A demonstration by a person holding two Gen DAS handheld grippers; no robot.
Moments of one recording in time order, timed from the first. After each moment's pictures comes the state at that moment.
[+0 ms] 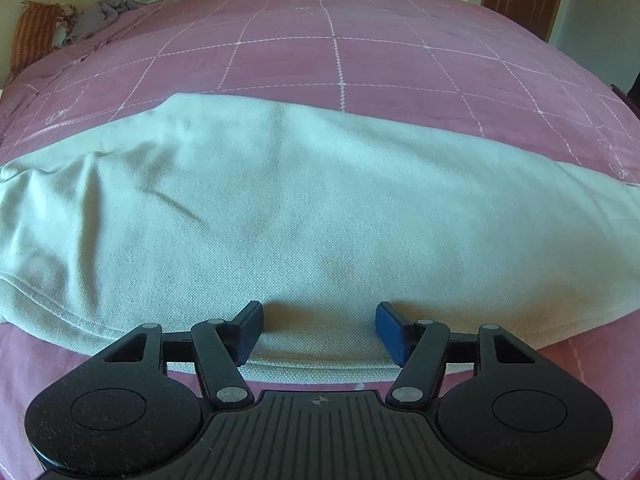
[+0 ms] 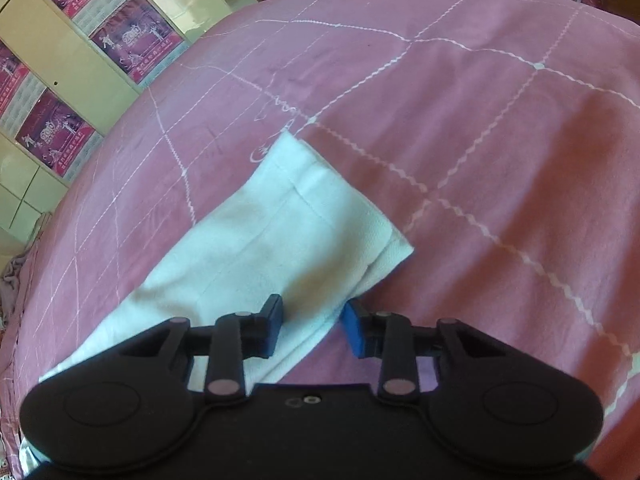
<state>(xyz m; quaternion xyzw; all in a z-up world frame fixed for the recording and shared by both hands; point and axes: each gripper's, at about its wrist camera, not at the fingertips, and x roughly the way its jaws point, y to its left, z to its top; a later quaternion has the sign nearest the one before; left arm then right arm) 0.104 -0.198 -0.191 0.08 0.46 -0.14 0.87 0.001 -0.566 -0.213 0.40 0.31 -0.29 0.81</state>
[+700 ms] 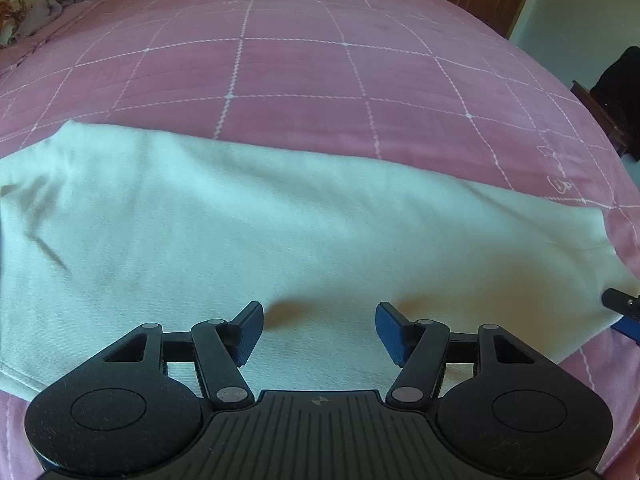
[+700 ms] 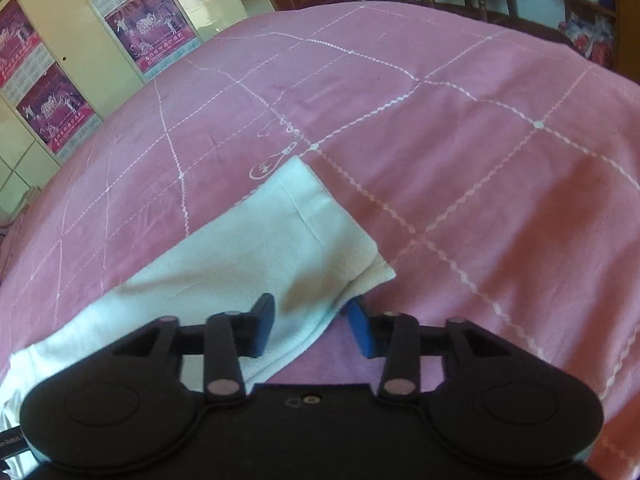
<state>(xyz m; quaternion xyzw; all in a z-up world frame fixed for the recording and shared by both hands) 0.112 -0.291 -0.174 0.06 0.49 -0.21 0.85 -0.004 -0.561 -0.197 0.34 0.32 -0.30 0.83</state>
